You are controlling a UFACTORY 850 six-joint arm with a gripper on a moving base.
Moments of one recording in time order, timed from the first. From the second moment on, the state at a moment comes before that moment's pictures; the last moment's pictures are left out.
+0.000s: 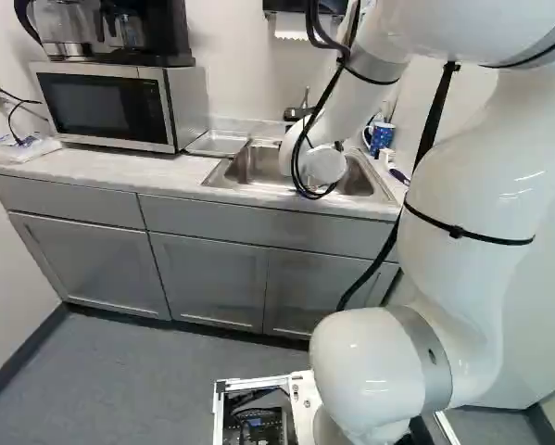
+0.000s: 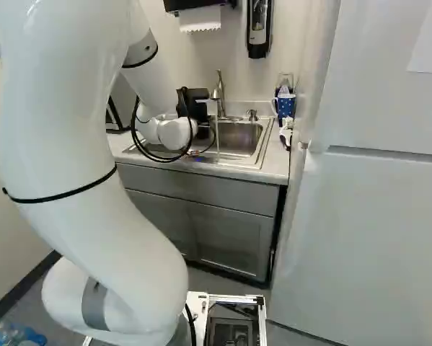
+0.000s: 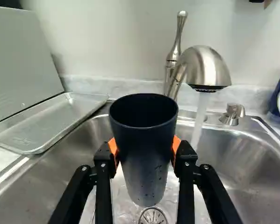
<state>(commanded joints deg) -0.4 -8.1 -40.5 0.0 47.3 0.0</state>
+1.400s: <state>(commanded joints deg) -5.6 -9.3 -41.8 0.0 47.3 0.0</state>
